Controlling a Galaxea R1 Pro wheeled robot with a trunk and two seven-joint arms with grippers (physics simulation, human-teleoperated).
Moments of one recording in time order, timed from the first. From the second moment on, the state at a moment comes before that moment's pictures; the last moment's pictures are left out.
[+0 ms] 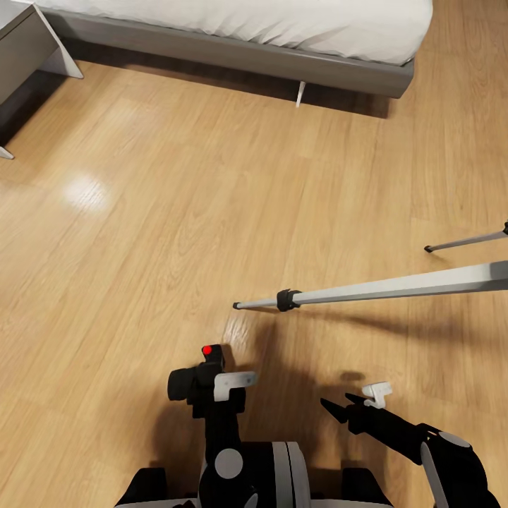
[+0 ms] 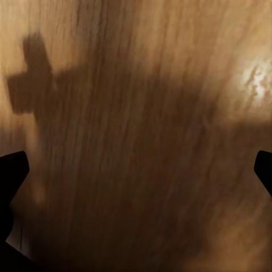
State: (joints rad) left arm -0.19 -0.16 -0.69 -1.52 0.08 0.43 0.94; right arm -0.16 -0.04 -0.29 -1.47 0.02 0.60 0.84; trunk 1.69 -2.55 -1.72
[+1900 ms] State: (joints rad) left arm -0.19 0.06 0.38 -1.52 0.74 0.68 -0.40; right arm -0.16 -0.04 -0.29 -1.47 0.02 0.60 0.86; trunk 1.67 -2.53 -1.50
